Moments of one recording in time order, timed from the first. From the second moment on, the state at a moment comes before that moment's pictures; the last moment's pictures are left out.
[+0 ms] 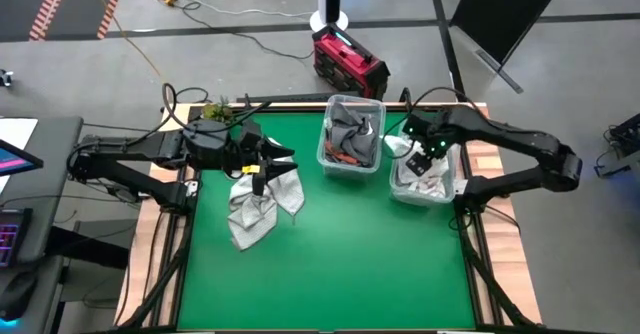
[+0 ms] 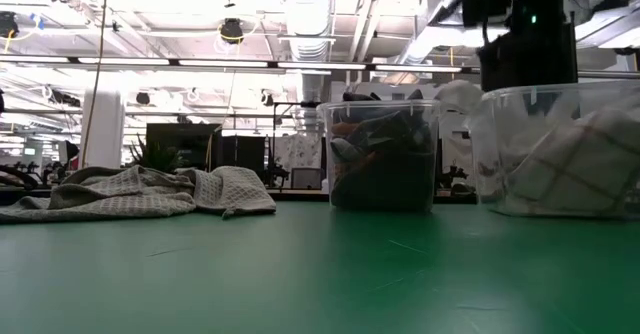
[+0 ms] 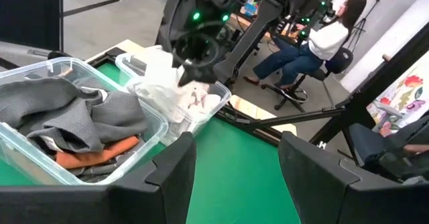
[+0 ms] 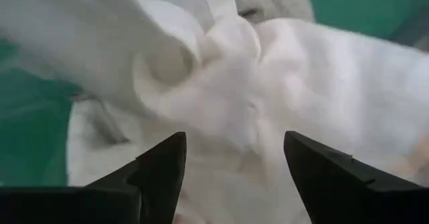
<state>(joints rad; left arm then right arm) -0.06 1.12 1.27 -0.33 -0.18 -0.47 -0.48 1.19 1.07 -1.37 0.15 0.33</state>
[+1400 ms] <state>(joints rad) -0.06 1.12 1.27 -0.35 -0.19 -0.36 -0.47 1.24 1.28 -1.58 0.10 0.14</state>
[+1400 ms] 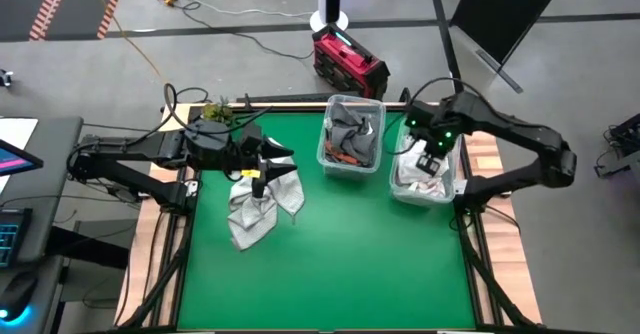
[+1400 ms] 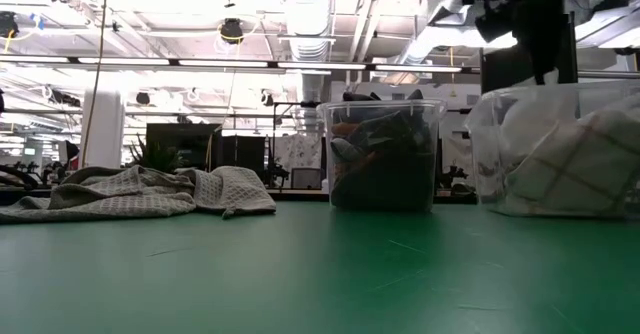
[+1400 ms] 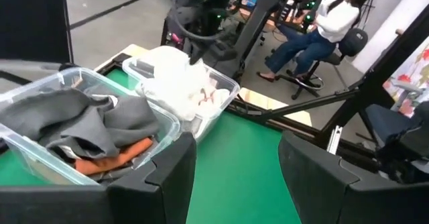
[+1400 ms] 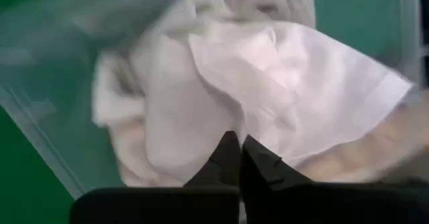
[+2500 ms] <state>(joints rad) -0.07 1.11 1.27 -0.59 -0.20 -0.35 -0.58 1.21 0.90 -1.16 -0.18 0.28</state>
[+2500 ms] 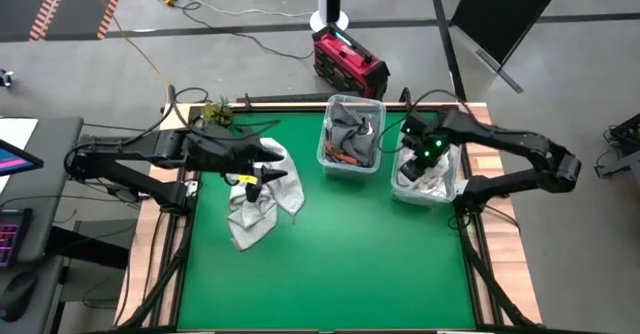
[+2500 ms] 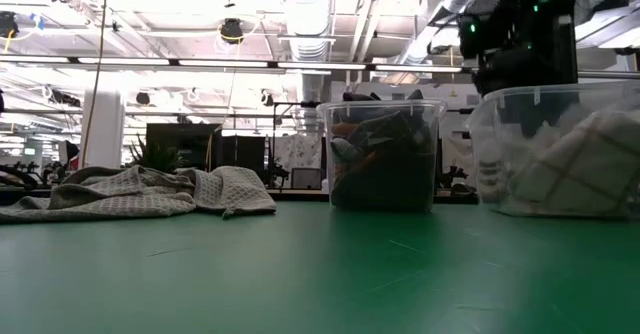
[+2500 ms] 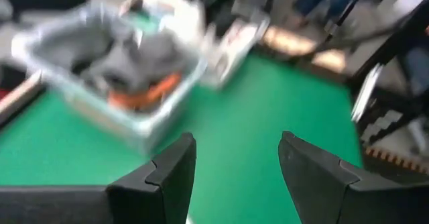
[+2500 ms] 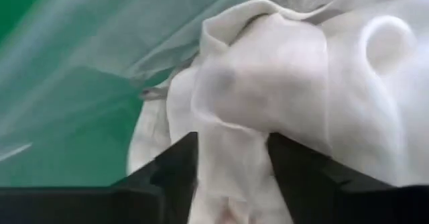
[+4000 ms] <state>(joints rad) 0.33 1.68 0.87 -0.32 -0.06 -0.31 0.02 1.12 1.47 -0.99 0.32 0.50</state>
